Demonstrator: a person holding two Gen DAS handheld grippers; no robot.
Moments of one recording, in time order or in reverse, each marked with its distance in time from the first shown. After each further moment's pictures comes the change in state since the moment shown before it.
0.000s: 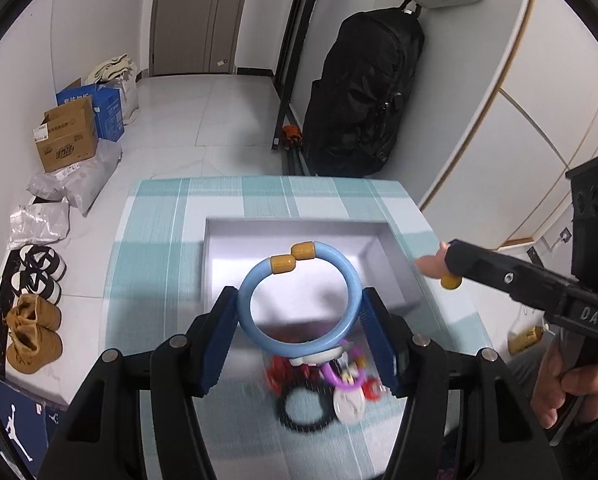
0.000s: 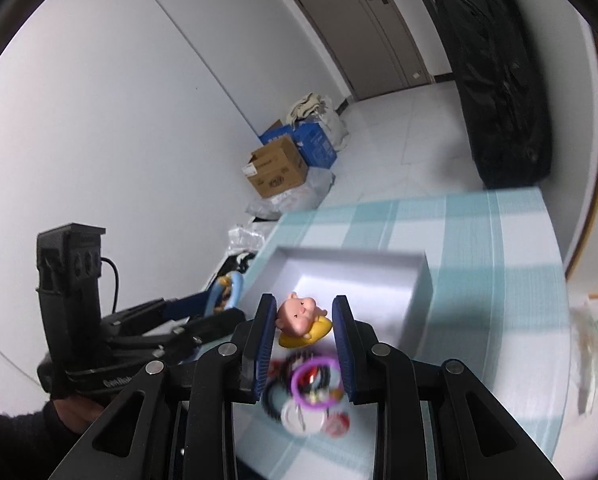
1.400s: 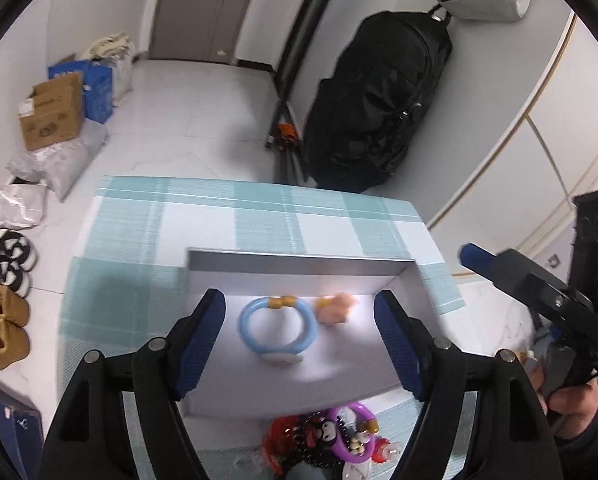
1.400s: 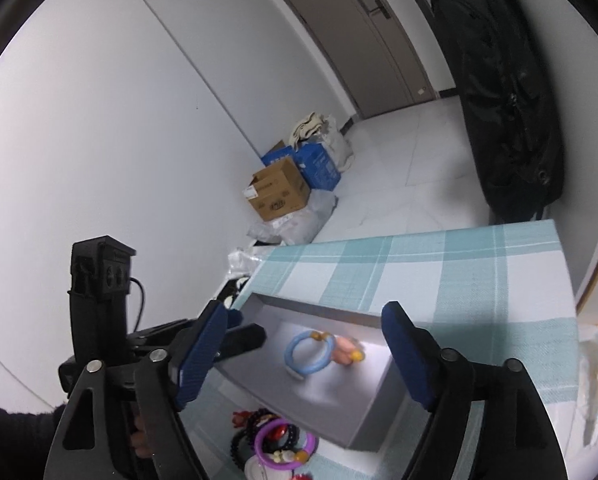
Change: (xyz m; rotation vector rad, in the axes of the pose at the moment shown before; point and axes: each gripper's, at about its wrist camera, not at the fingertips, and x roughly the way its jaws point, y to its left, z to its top) left arm 0.028 0.021 0.019 -0.087 -0.012 -0.045; right arm 0.024 -0.036 0.015 -0.007 -0.079 0.020
